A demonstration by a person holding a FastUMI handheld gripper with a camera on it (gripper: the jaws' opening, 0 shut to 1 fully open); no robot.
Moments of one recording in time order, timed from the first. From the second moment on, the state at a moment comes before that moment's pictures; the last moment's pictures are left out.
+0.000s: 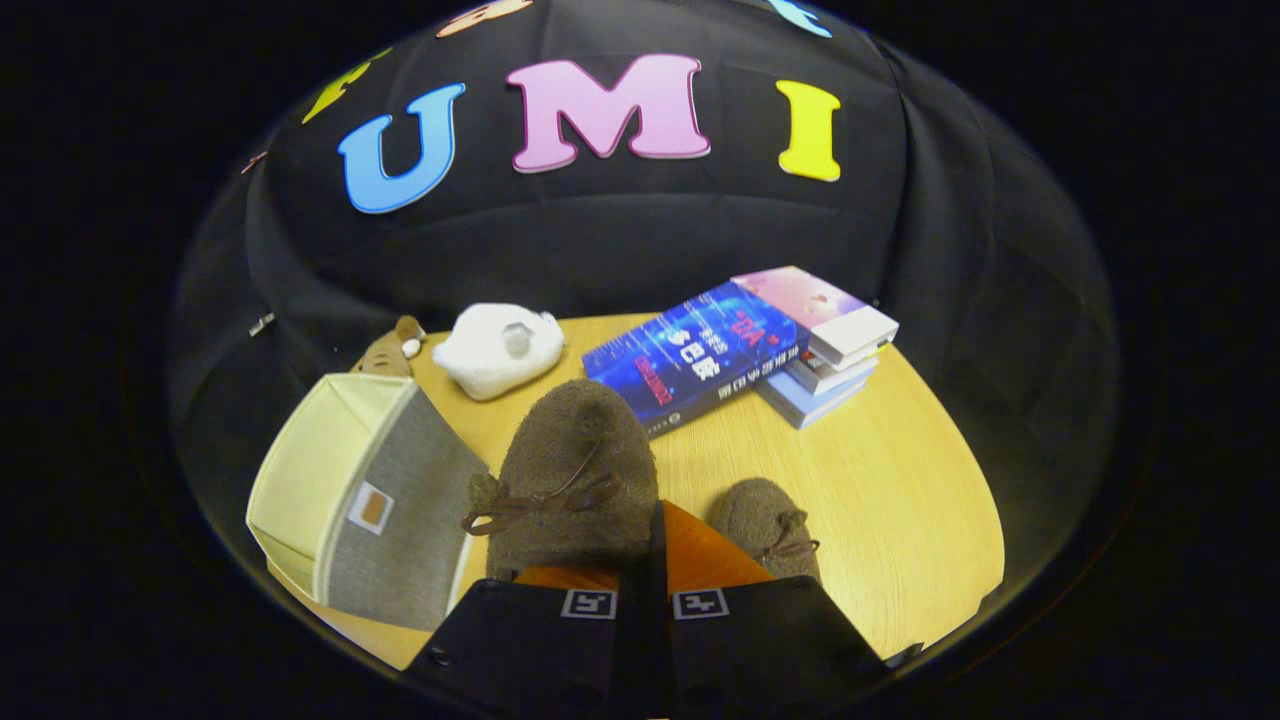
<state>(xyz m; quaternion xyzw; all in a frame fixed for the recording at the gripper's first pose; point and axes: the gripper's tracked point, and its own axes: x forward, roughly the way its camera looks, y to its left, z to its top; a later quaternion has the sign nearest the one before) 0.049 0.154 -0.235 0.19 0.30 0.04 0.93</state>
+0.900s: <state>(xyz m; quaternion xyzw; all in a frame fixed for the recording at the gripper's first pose) 0.060 0.387 -0.147 0.22 0.34 0.06 0.91</state>
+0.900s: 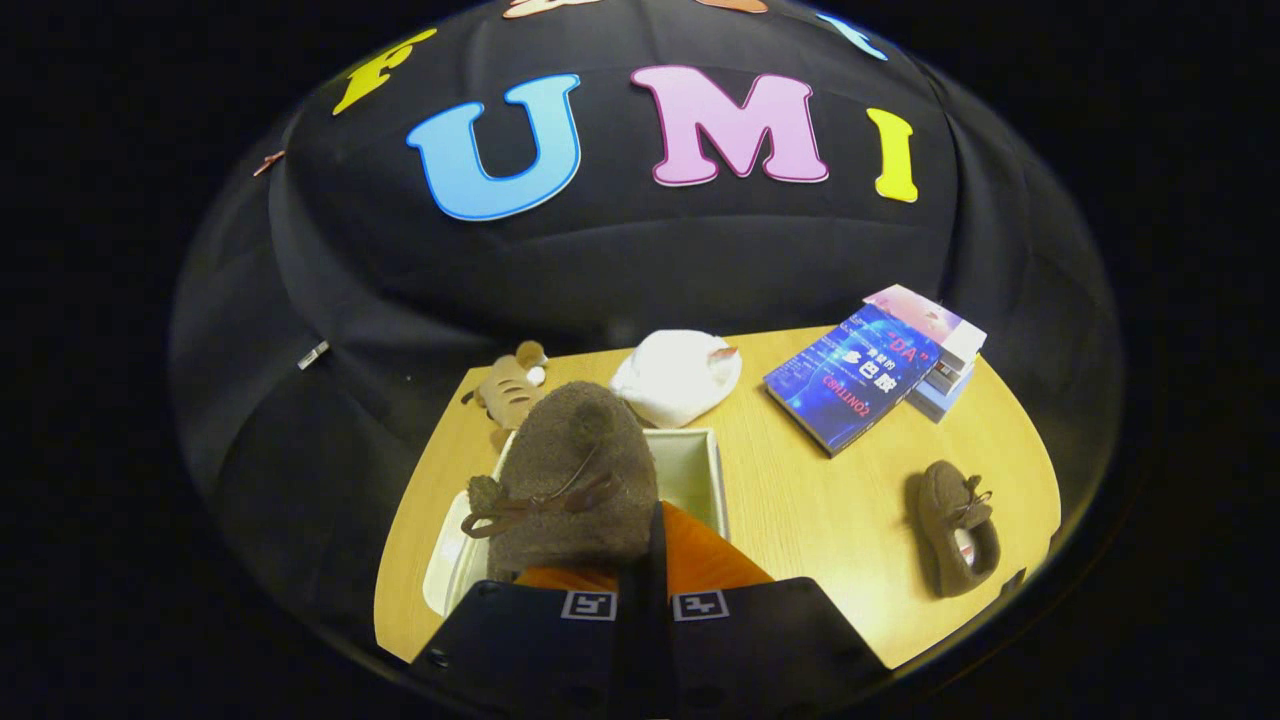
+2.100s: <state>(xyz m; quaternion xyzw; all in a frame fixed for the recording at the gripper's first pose) 0.066 0.478 -0.222 0.21 0.45 0.04 0.87</state>
